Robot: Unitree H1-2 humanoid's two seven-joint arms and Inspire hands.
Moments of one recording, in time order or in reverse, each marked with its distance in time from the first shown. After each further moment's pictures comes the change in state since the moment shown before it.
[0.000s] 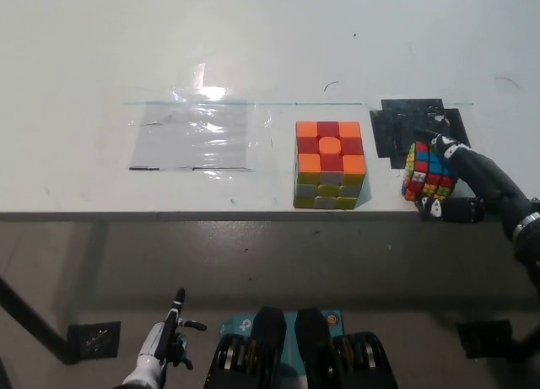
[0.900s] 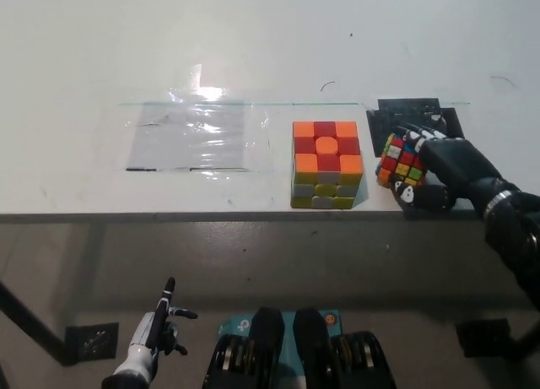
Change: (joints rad) left_arm -0.025 0.019 0.030 -0.003 -0.008 0.000 0.001; right_arm -0.142 -0.012 0.202 0.102 -0.261 0.024 0.003
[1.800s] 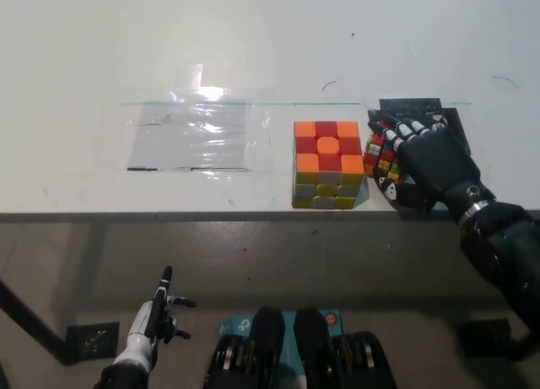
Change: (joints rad) left_arm -0.021 0.000 0.016 -0.001 -0.003 0.000 0.000; right_arm -0.031 0.037 0.121 0.228 -0.302 -0.157 -0.440
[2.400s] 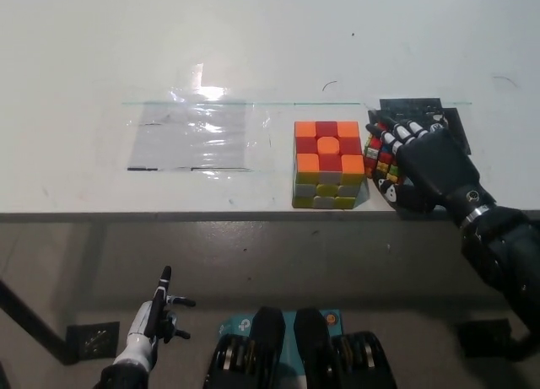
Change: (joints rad) left_arm 0.000 -0.002 0.009 -0.001 -0.008 0.000 0.000; right_arm -0.001 0.005 -0.008 0.042 -0.030 -0.077 -0.095
